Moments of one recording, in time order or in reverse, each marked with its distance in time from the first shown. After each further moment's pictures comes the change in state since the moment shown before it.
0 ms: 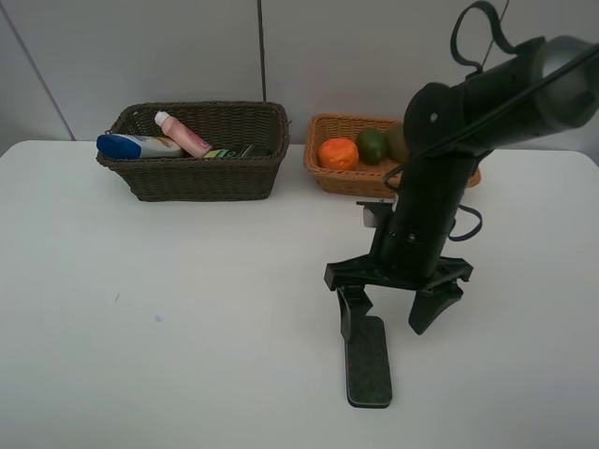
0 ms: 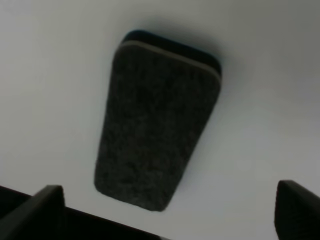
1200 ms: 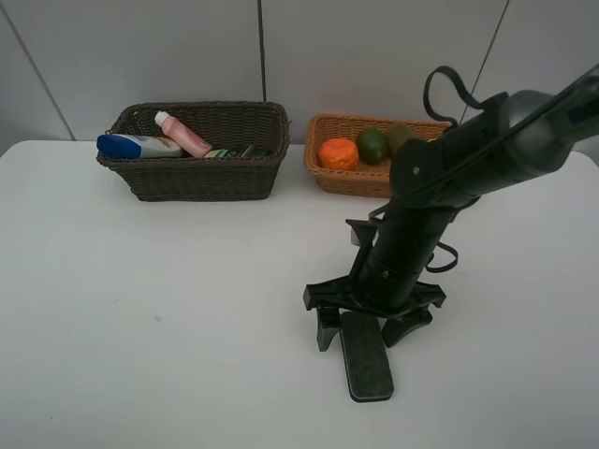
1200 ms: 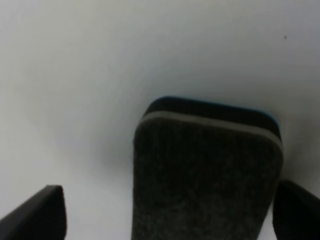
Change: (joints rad) left arm 0.000 0.000 0.000 0.000 0.000 0.000; right arm 0.061 0.062 0.100 0.044 -0.320 0.038
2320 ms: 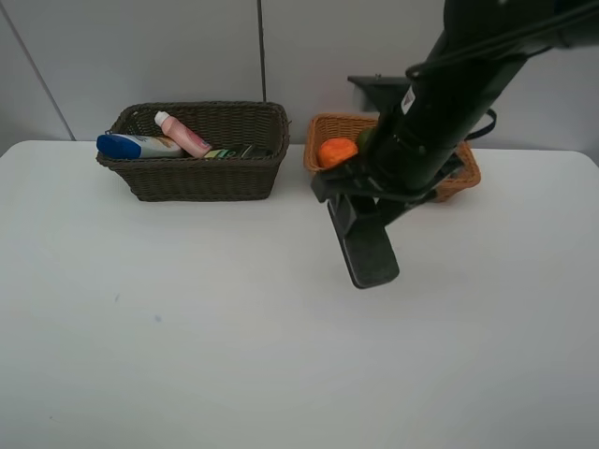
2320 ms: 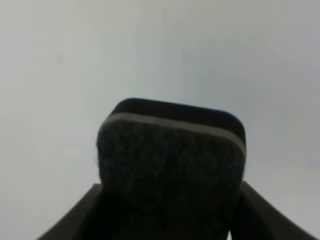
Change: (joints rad) left arm 0.000 0.000 0.000 0.000 0.000 0.000; right arm -0.001 -0.296 -0.263 -0.281 0.142 -0.054
